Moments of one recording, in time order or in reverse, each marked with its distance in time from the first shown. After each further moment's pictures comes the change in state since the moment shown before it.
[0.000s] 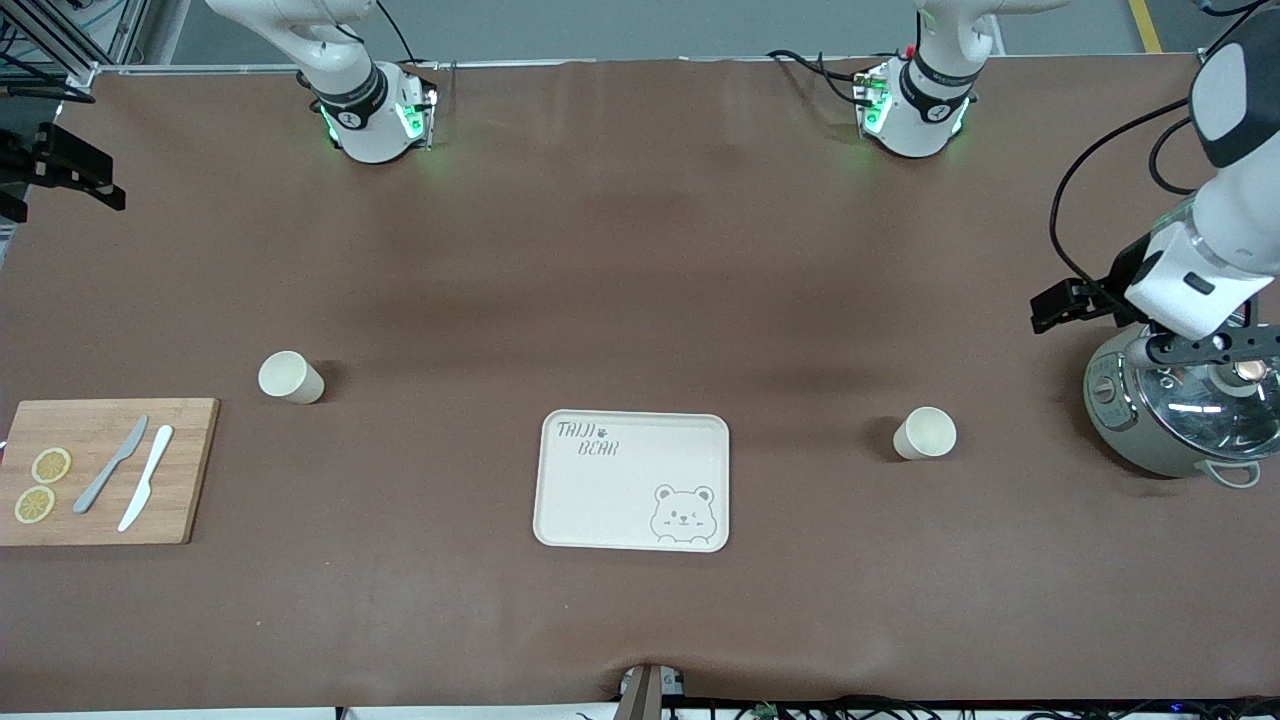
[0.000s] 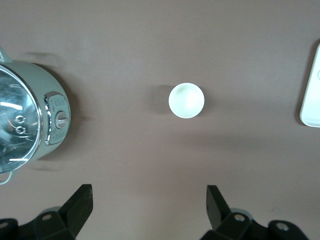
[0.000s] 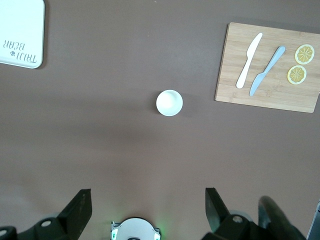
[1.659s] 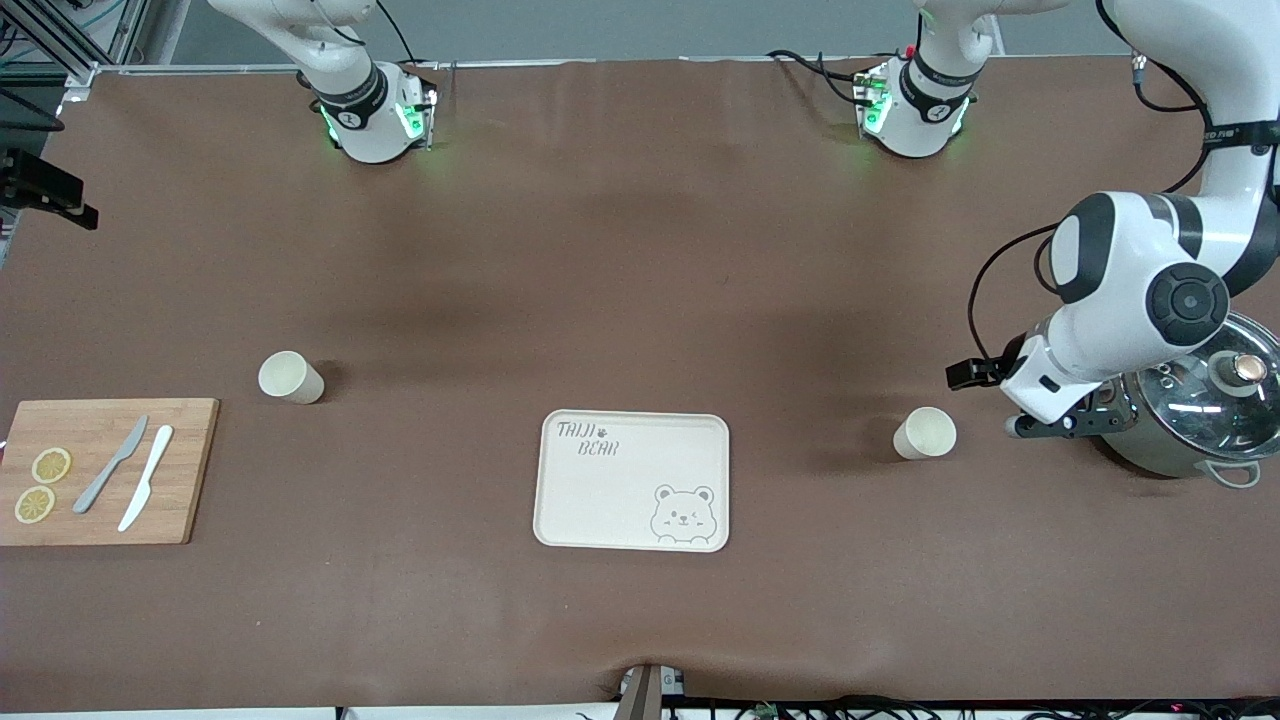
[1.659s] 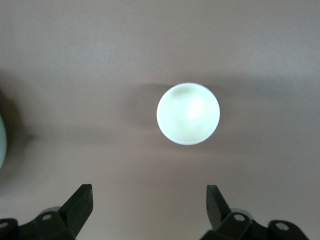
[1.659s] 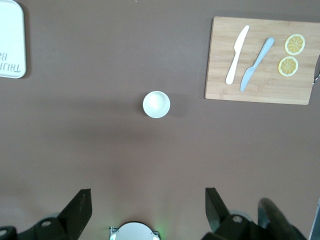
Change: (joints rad) left arm -0.008 0.204 -0.006 -0.199 0.000 0.350 0.000; right arm -0.067 0.055 -0.008 0.002 0.001 0.034 -0.006
